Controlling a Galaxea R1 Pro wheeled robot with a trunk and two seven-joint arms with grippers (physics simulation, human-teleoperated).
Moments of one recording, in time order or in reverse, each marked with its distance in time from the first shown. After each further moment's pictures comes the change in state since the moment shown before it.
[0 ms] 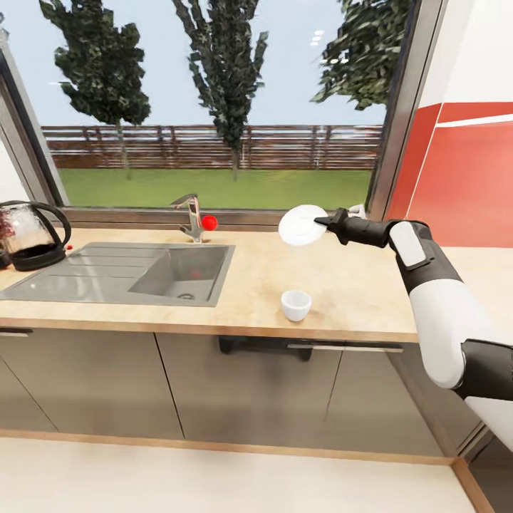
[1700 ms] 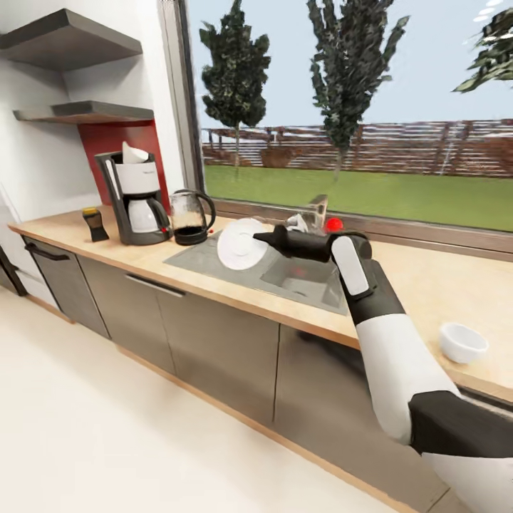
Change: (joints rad) left arm 0.000 0.000 0.079 -0.001 -0.001 0.004 0.137; right arm 0.192 0.236 0.155 -0.360 -0.002 0.056 -0.075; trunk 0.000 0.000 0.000
